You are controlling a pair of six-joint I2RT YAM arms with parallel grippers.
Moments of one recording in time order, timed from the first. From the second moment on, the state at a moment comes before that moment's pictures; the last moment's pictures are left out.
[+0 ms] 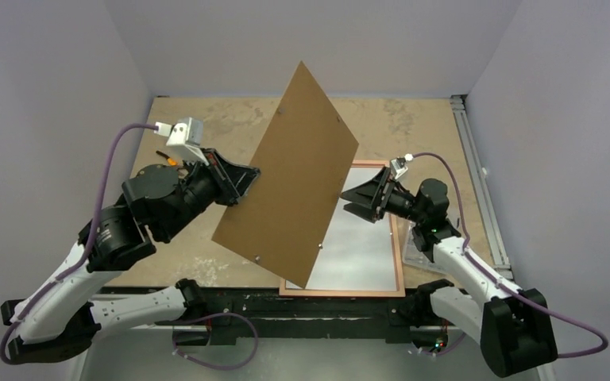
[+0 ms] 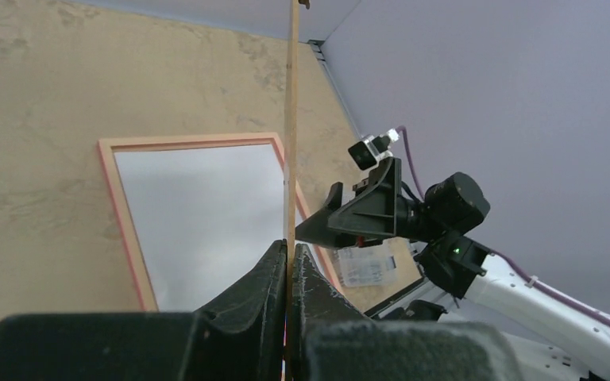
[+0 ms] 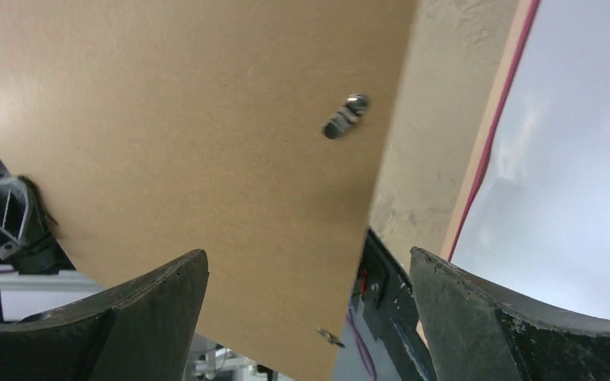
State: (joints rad) left arm -0.99 0.85 1.43 -0.75 -0.40 -0.65; right arm 0.23 0.99 0.42 0.44 -0.83 1.26
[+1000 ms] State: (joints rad) left arm -0.98 0.65 1.14 -0.50 -0.52 -0.97; right arm 0.27 1.06 0.38 1.16 -0.83 1.67
